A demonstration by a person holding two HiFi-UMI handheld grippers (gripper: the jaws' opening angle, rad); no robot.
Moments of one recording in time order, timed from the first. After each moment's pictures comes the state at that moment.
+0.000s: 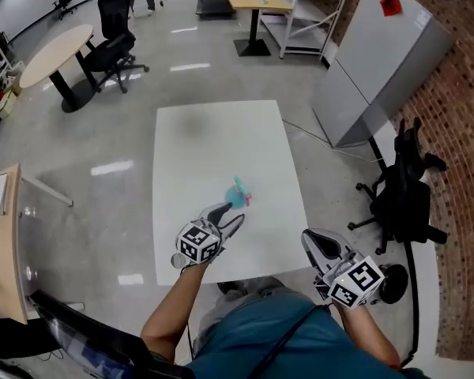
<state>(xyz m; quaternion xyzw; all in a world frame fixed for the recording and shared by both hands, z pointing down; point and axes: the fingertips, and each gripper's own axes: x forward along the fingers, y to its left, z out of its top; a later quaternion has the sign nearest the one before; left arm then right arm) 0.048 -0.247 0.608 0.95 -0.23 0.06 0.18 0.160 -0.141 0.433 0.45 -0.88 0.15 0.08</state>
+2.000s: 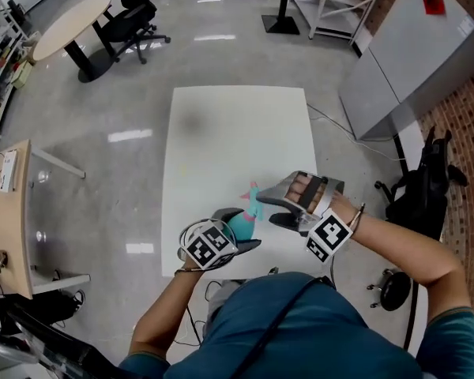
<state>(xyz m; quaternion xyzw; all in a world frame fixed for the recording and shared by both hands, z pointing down) 0.061 -0.218 0.606 0.92 -0.14 0.29 0.20 0.065 -0.245 0.521 -0.05 -0.81 -0.43 0.40</state>
